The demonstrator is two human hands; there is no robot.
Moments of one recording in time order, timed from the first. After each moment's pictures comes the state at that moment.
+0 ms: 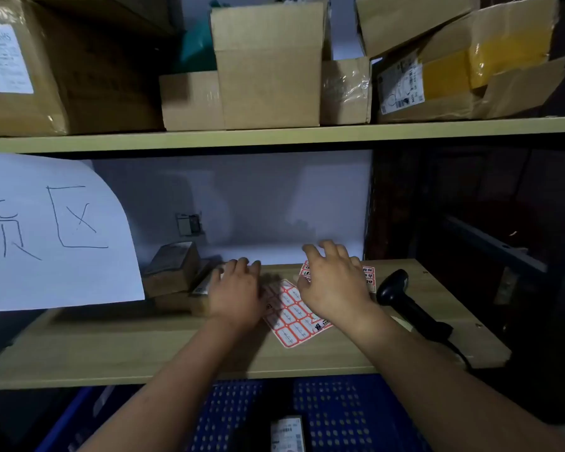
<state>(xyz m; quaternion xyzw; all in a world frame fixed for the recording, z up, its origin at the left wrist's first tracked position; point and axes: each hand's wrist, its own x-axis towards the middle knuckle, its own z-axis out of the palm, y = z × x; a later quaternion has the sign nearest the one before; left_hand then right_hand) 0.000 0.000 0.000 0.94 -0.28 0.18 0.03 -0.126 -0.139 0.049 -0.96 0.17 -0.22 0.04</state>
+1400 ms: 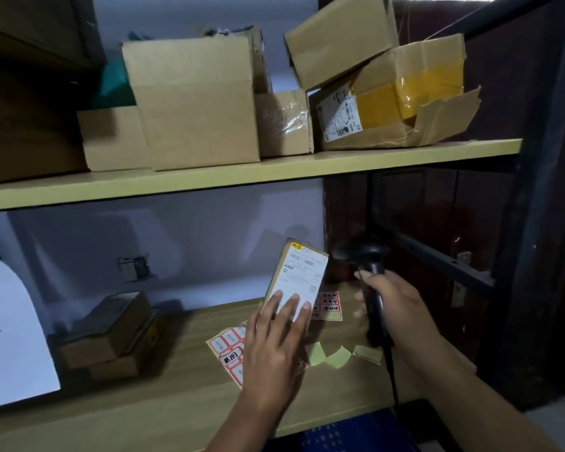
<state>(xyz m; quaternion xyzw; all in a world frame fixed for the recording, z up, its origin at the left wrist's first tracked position) -0.051 -0.091 -0.053 0.74 -0.50 0.37 0.26 -0.213 -0.214 0.068 -0.61 0.25 -0.36 0.66</state>
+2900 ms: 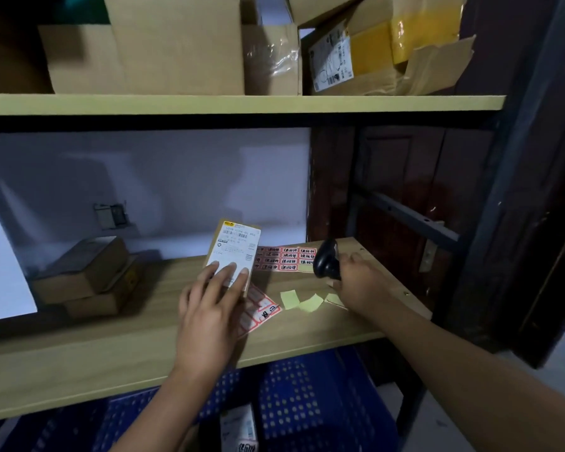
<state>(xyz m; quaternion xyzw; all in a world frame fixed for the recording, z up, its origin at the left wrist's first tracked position) -0.047 -0.025 -0.071 0.80 -0.42 0.35 0.25 -0.171 -0.293 -0.023 -0.94 0.32 -0.14 0.06</state>
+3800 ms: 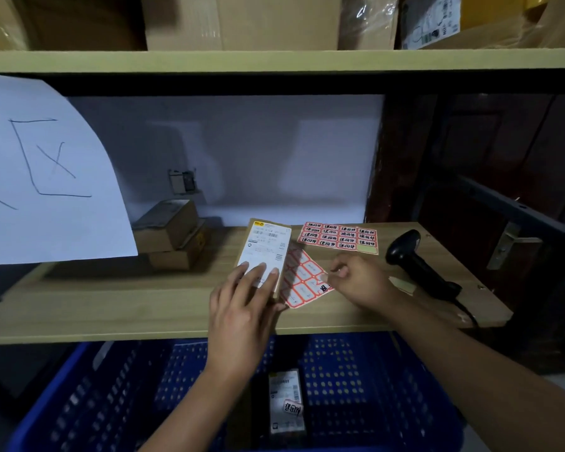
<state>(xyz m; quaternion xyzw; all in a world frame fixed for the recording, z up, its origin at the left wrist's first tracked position) -0.067 0.038 -0.098 0.82 -0.37 0.35 0.26 -0.119 -0.212 -0.047 -0.93 0.20 -0.13 0.29</state>
